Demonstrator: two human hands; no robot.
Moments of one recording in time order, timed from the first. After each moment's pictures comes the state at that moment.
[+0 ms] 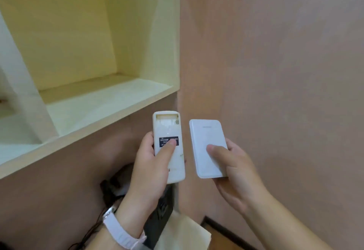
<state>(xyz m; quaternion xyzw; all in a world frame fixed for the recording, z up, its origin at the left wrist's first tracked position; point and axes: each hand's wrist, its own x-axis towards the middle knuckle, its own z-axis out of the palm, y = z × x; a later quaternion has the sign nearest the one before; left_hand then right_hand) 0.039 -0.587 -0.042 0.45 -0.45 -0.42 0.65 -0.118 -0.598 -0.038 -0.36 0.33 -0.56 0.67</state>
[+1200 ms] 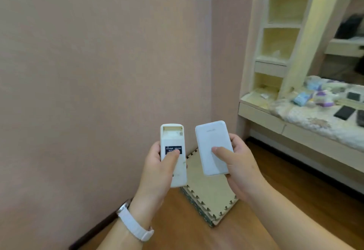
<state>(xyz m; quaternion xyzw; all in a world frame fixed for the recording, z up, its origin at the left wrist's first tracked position) -0.323 -0.223 -0.104 0.19 -0.69 -0.68 0.17 -0.396 -0.061 -0.115 -0.06 0.60 -0.78 0.15</state>
